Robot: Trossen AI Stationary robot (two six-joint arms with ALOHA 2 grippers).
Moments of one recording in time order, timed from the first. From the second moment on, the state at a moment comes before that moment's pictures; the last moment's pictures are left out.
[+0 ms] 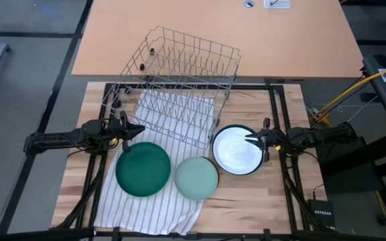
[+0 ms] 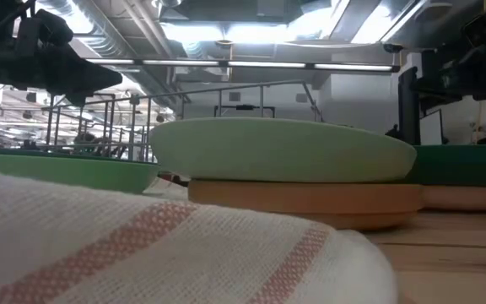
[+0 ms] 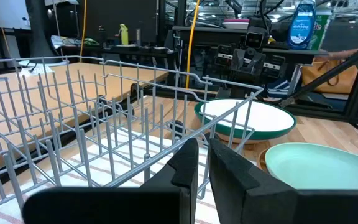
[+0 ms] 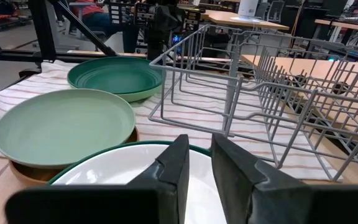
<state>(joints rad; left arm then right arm) 0.10 0.05 0.01 0.04 -0.17 -0.05 0.23 0.00 0.09 -0.23 0.32 -0.06</state>
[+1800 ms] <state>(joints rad) 0.11 0.05 0.01 0.04 -0.17 -0.05 0.23 0.00 0.09 -0.23 0.32 -0.06</state>
